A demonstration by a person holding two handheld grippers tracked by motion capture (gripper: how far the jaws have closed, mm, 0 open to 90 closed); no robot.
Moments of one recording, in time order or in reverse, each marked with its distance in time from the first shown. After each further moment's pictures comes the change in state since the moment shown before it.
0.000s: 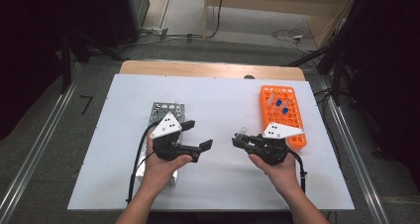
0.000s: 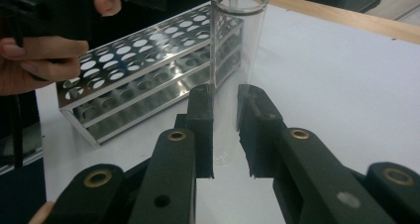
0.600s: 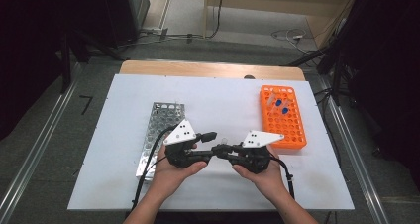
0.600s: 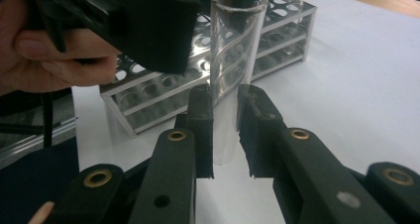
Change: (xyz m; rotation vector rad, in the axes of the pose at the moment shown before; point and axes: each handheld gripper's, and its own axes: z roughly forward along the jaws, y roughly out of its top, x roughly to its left) left arm -0.024 -0.001 0.016 0.021 -0.135 0.064; right arm 0.032 0.000 0.028 0.059 0.093 -0.061
